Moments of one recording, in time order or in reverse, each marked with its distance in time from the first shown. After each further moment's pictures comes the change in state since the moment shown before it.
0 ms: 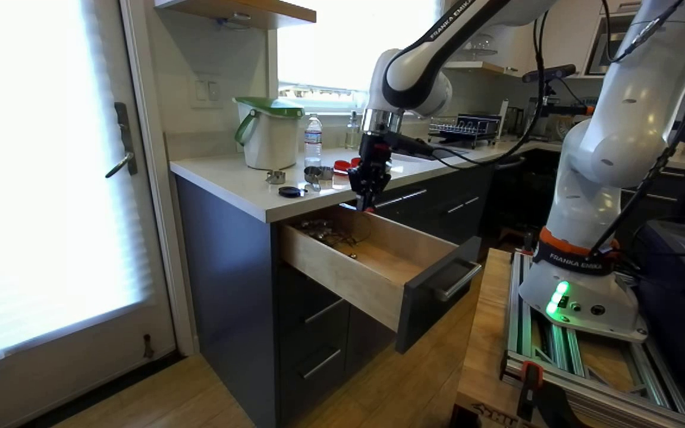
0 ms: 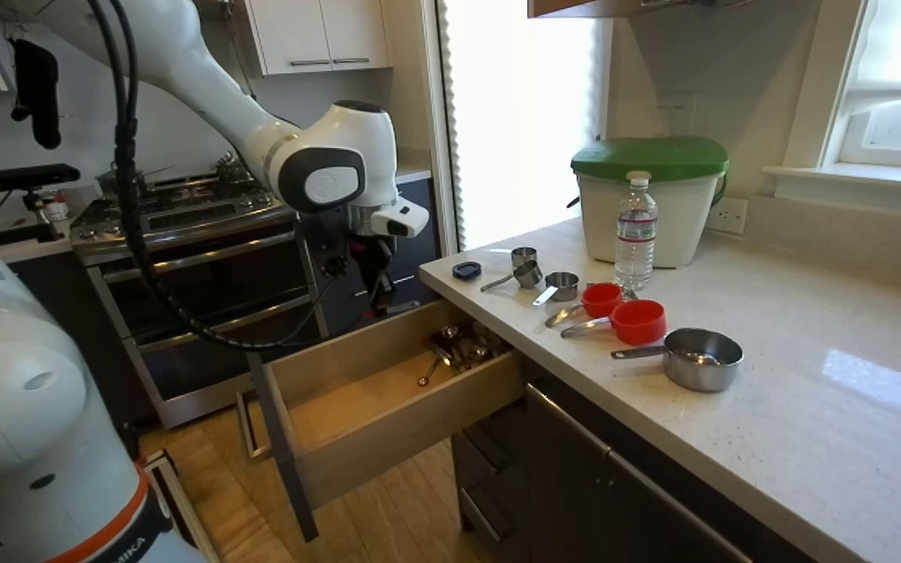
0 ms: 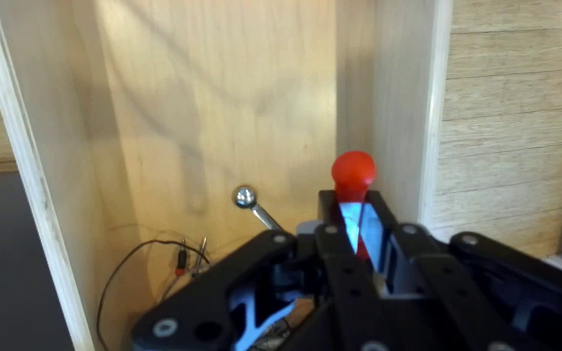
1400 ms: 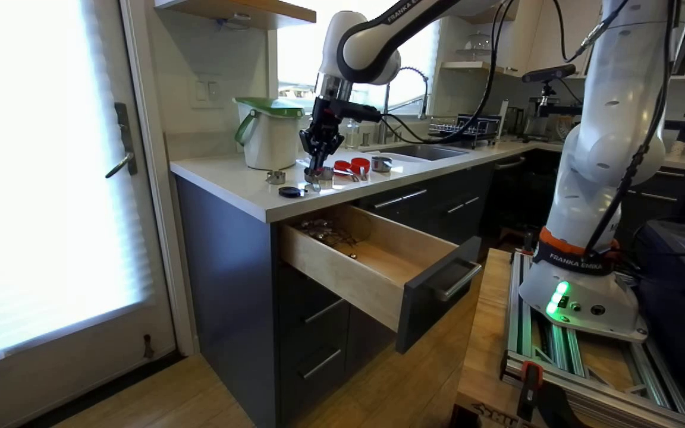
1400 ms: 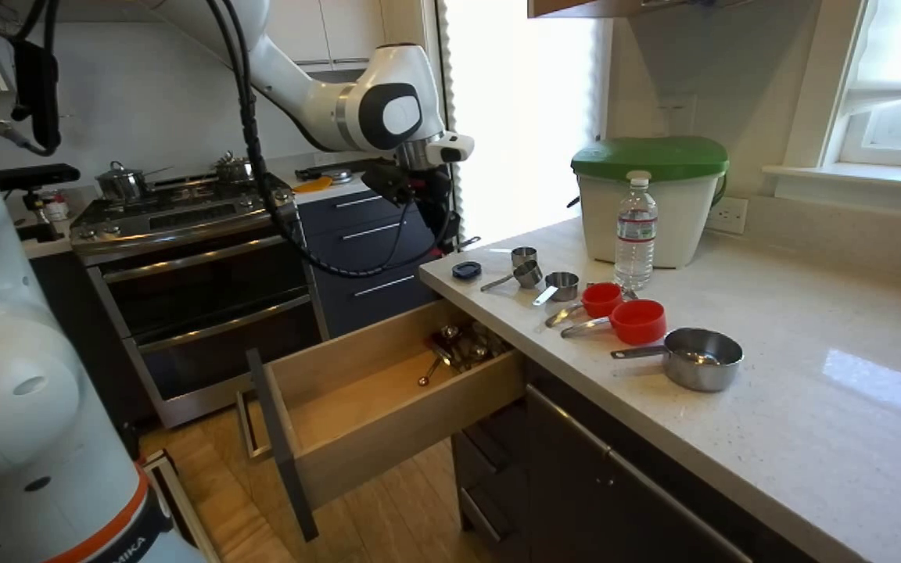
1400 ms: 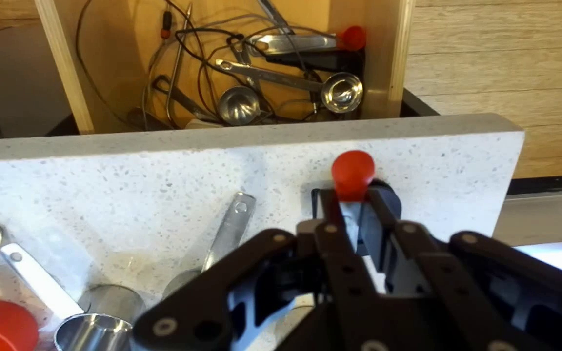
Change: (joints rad) arm -0.042 0.224 0.007 0.438 -0.329 -0.062 0.213
